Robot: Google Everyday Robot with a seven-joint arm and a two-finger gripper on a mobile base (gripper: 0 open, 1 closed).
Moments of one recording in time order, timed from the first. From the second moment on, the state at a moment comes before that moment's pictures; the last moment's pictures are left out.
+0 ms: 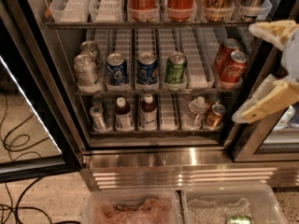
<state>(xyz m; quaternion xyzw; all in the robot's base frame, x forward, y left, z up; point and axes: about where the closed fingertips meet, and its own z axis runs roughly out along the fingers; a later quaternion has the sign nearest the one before) 0.440 -0.171 1.003 -0.60 0.68 0.01 0.42</state>
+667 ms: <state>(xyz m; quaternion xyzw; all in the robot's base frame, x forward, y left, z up) 0.455 -0.143 1.003 -0.56 0.63 0.02 0.54</state>
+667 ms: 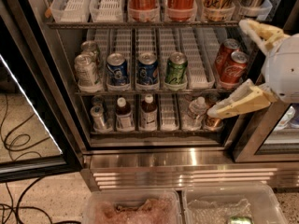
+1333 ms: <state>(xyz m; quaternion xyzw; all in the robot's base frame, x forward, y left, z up) 0.459 -0.136 1.009 -0.57 0.61 0.03 0.55</state>
